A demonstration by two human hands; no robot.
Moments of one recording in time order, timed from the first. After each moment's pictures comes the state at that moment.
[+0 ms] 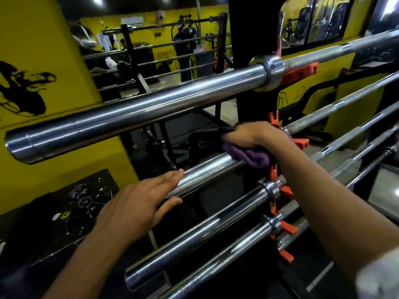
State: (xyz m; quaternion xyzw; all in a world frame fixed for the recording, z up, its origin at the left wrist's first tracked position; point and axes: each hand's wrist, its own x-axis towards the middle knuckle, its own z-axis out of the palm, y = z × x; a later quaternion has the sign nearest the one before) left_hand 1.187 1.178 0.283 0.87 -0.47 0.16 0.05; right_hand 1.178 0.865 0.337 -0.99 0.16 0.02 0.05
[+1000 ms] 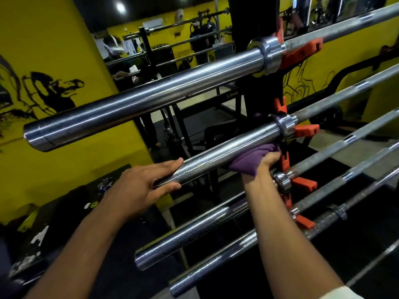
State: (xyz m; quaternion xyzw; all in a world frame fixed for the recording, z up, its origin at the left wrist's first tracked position) left_hand 1.185 1.175 0.294 0.87 -0.47 0.09 0.13; right_hand 1.119 0.922 0.262 0.02 0.26 -0.27 0.93
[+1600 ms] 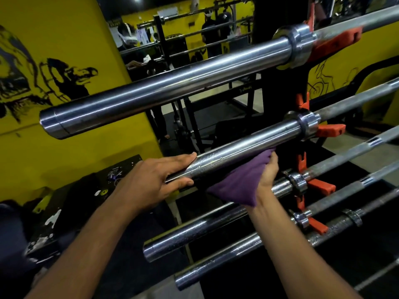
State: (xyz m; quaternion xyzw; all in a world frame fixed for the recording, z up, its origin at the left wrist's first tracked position) left_hand 1.193 1.177 0.288 0.87 -0.47 0.11 0.11; right_hand 1.129 0.953 0.240 -0.20 0.34 -0.21 0.90
